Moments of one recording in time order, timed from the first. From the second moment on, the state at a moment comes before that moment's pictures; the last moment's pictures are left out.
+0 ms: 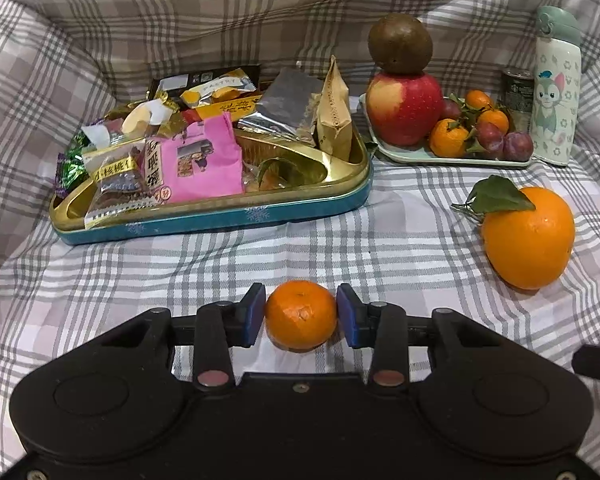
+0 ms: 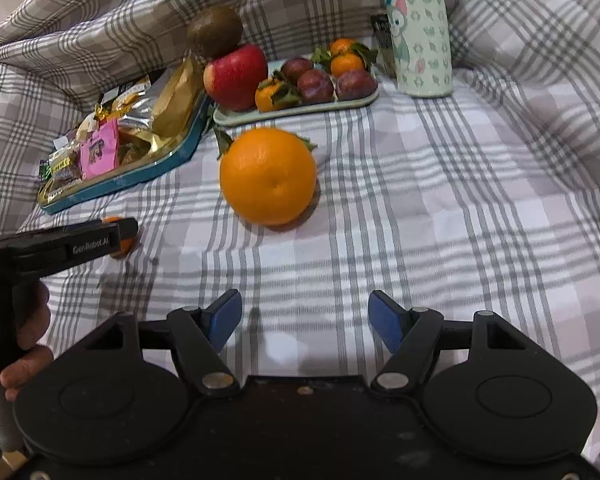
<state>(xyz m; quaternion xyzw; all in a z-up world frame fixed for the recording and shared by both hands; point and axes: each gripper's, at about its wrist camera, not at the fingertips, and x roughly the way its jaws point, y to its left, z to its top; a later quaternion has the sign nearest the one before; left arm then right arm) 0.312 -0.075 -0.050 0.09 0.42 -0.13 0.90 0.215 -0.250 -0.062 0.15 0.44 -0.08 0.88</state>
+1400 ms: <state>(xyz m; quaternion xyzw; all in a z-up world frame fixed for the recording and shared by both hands) 0.318 -0.052 -0.048 0.02 0.46 -0.13 0.88 0.300 -0.237 -0.071 0.09 0.39 -0.08 0.92</state>
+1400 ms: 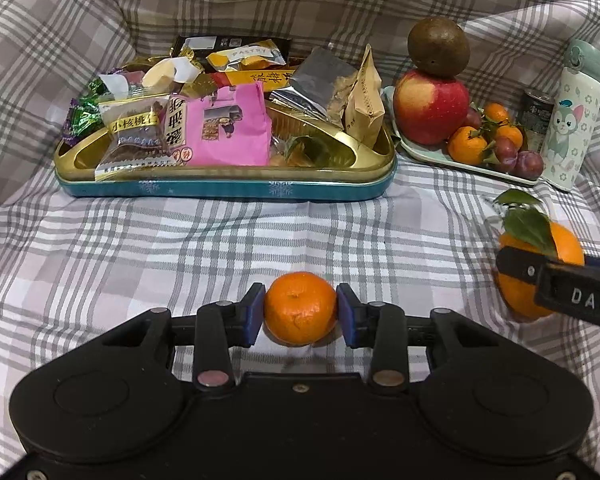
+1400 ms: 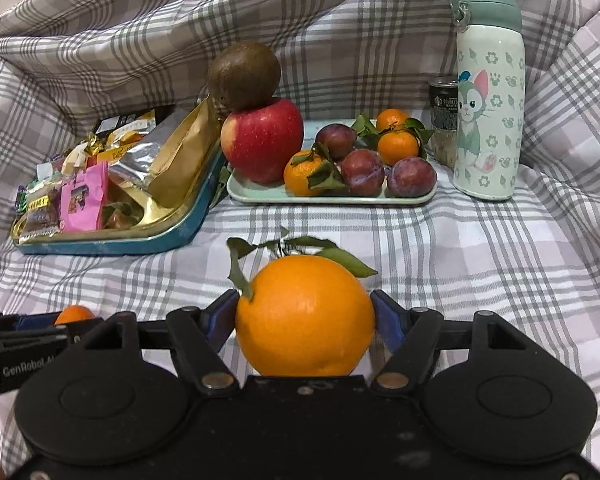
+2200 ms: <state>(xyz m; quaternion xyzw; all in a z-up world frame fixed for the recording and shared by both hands) 0.240 -0.029 -0.019 0.02 0.47 -0.14 0.87 0.208 -0.226 -0.055 0.15 0.42 -0.07 0.89</state>
